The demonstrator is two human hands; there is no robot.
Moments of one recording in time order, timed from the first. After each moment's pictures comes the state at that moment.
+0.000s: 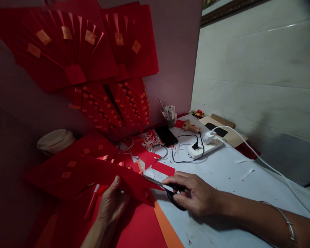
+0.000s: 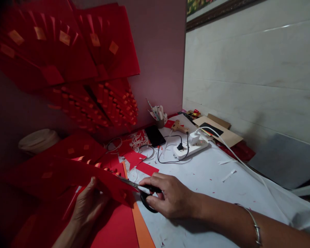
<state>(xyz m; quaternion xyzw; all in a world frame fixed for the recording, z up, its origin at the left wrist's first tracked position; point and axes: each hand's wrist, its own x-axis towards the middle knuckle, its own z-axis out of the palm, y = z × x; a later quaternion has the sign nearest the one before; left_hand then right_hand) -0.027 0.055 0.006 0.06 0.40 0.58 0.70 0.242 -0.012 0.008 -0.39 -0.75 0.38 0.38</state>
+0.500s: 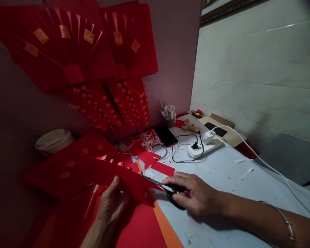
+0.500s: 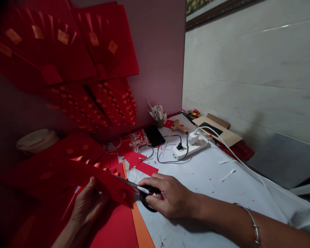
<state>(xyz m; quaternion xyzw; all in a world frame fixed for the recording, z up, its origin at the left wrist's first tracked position) -0.023 0.055 0.009 0.06 0.41 0.59 0.69 0.240 -0.013 0.007 -0.39 -0.75 0.37 0.39</state>
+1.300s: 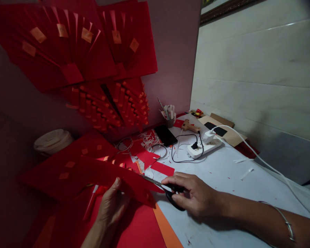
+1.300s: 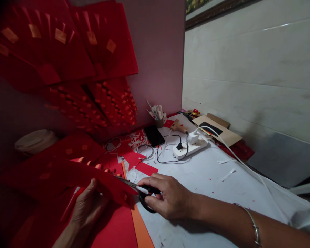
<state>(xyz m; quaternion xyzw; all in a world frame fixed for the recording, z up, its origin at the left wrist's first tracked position) -0.014 0.051 0.017 0.07 0.44 0.56 0.69 0.240 -0.012 0.007 -0.38 -0.75 0.37 0.39</state>
